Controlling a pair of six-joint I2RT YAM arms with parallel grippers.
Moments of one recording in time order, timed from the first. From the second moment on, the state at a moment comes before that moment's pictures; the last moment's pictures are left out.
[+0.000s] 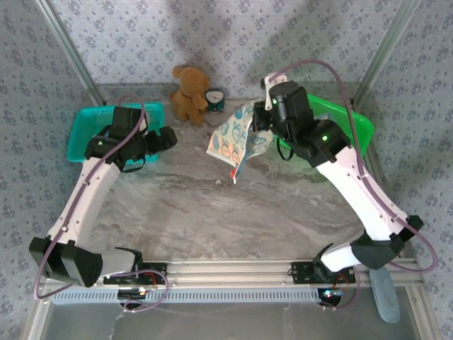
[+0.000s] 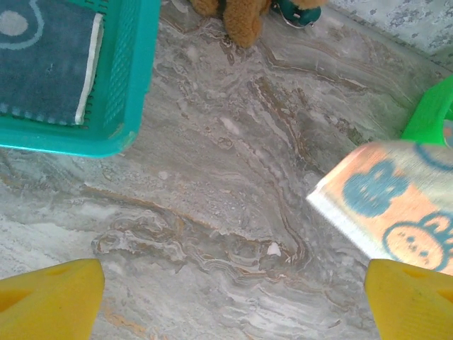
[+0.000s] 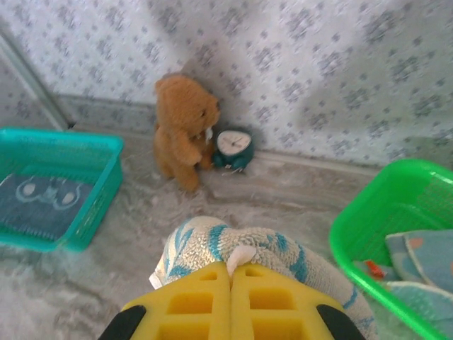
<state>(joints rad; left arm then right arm) -0.25 1.27 1.36 -0.90 0.08 -0.54 0.71 1.43 1.80 -0.82 0.33 0.25</state>
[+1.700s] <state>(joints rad) -0.52 1.96 1.43 -0.66 0.15 -0.47 0.48 1.12 0.91 -0.59 0.05 0.45</state>
